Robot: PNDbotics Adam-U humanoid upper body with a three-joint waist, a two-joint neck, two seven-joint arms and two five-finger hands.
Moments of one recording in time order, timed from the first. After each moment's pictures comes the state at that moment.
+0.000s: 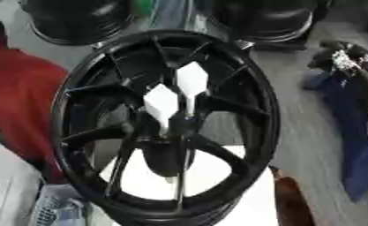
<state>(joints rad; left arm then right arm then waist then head) -0.24 0.19 0.17 -1.85 0.12 0.13 0.16 -0.17 -0.52 -0.12 -1.80 -0.36 0.10 -0.02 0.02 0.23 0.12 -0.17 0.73</state>
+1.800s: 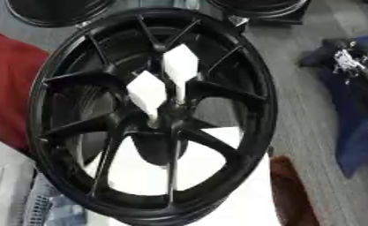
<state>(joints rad) -0.47 0.83 0.04 -1.90 0.00 -0.04 -0.08 -0.11 -0.55 -0.13 -1.85 -0.32 0.10 -0.02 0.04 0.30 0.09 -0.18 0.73</state>
